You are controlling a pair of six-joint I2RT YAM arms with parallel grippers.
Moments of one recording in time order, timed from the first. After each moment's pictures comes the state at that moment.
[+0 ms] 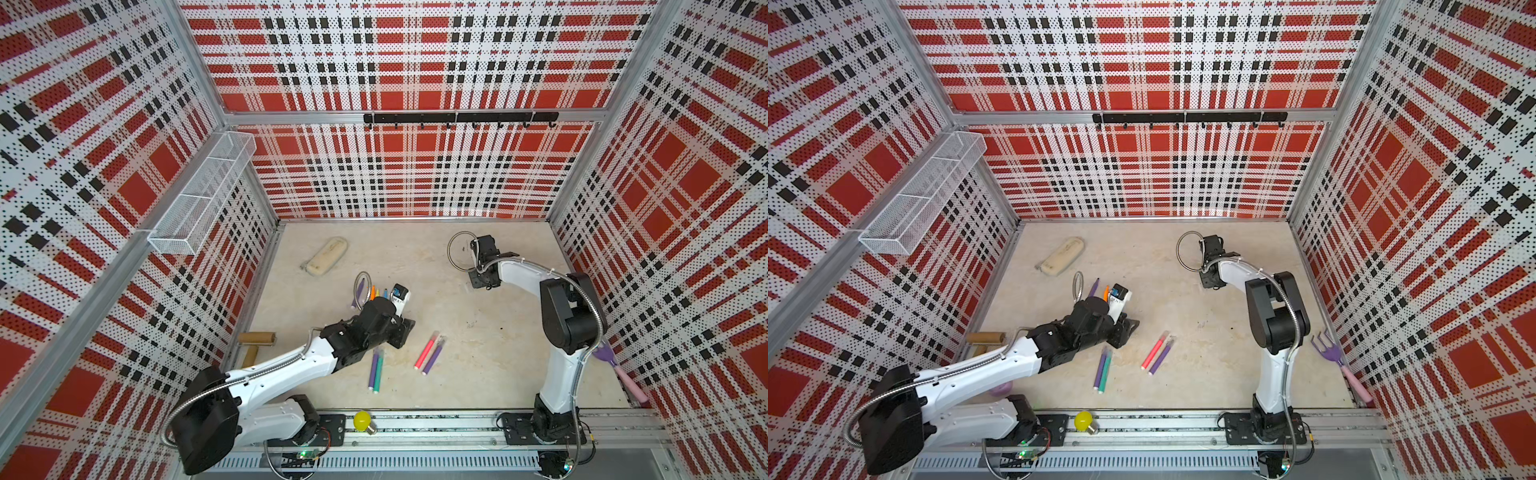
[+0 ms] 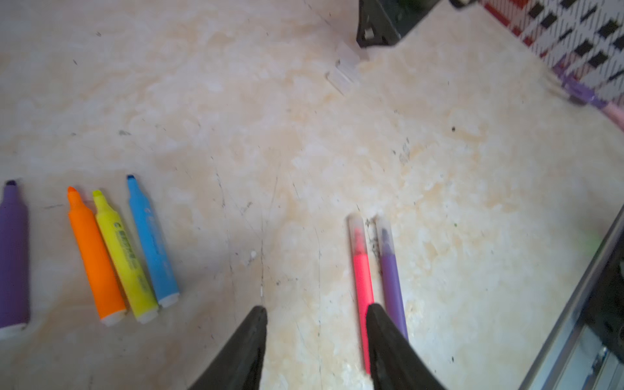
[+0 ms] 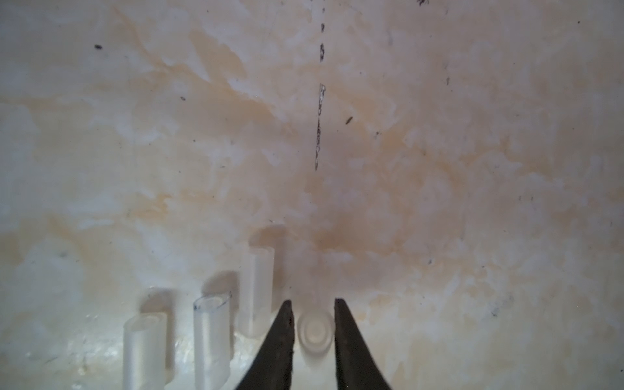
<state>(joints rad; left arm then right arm) -0.90 1.20 0.66 -0.18 -0.08 -0.25 0.29 1.96 1.32 -0.48 0.26 -0.01</state>
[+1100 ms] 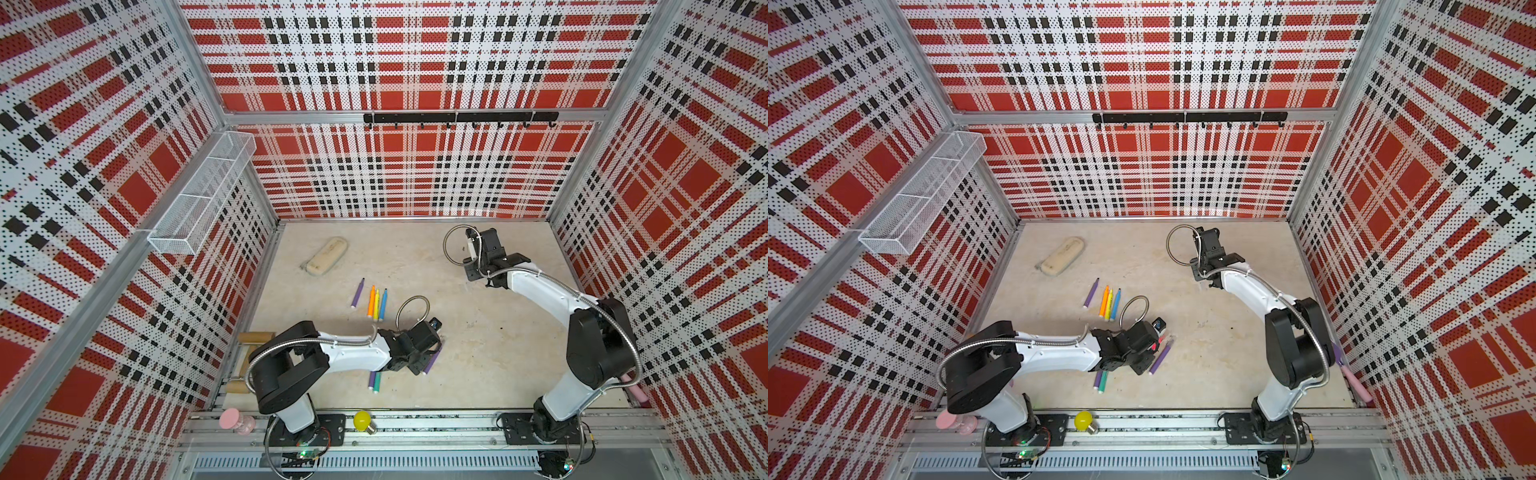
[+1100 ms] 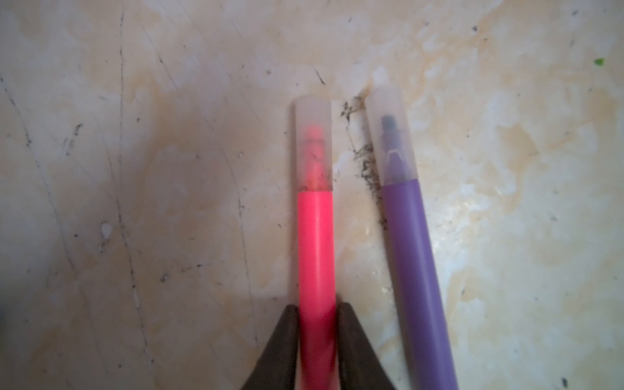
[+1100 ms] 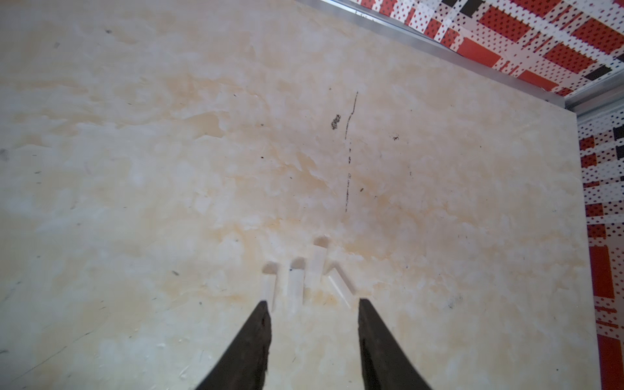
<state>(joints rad) -1.07 1.66 0.81 -0.24 -0.18 -0.22 0.41 1.64 1.23 -0.43 0.27 -0.01</state>
